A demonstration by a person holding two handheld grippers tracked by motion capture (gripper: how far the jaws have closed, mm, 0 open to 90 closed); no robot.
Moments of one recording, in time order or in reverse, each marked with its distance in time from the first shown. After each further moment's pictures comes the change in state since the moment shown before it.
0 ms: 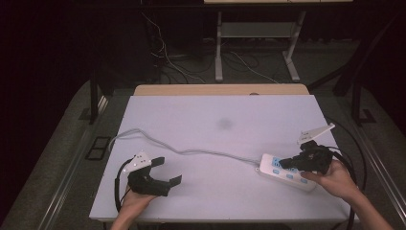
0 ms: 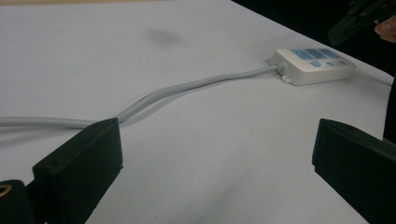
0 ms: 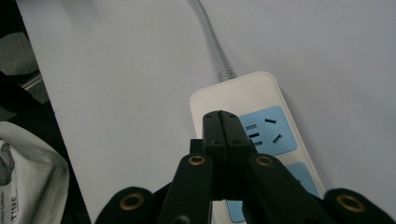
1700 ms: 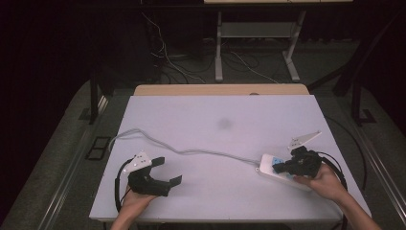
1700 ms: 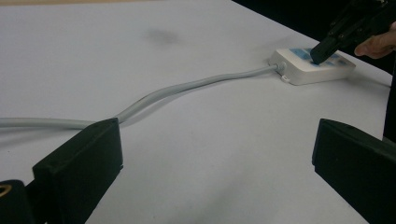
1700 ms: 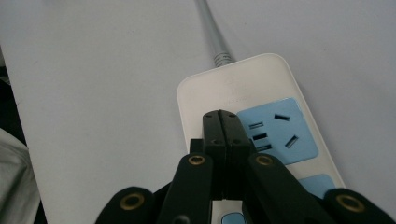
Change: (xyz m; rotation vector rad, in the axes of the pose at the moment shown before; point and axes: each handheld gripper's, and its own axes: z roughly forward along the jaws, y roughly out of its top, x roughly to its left) left arm -0.001 0.000 0.001 0.003 -0.001 0.005; right arm -0.004 -0.011 0.033 0.020 -0.013 -0.012
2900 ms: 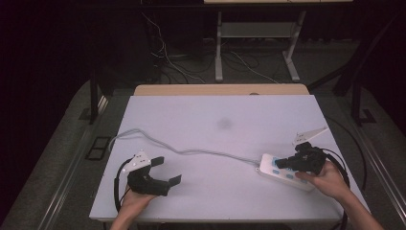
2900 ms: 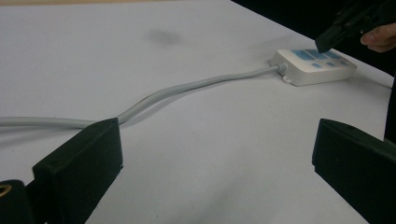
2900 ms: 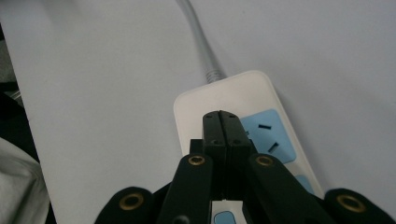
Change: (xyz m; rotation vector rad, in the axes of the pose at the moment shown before) left arm 0.002 0.000 -0.001 -0.005 0.001 -0.005; right arm -0.004 0.006 -0.015 -0.047 -0.004 0.032
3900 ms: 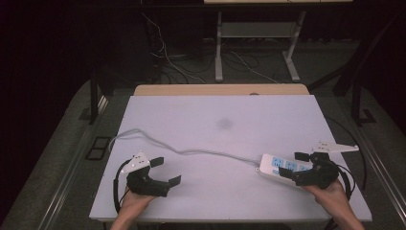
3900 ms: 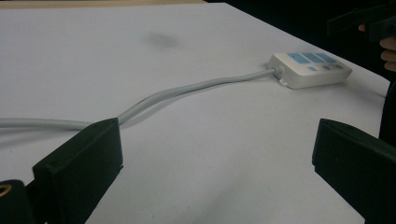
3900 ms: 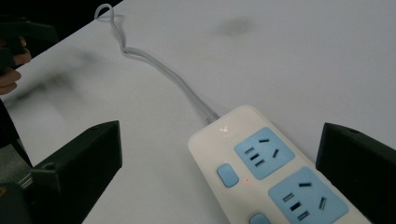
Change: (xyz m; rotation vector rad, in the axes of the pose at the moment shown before) left arm -0.003 0.000 -0.003 -0.013 -0.004 -0.004; right arm 0.034 -0.034 -0.022 -0.344 -0.116 0.197
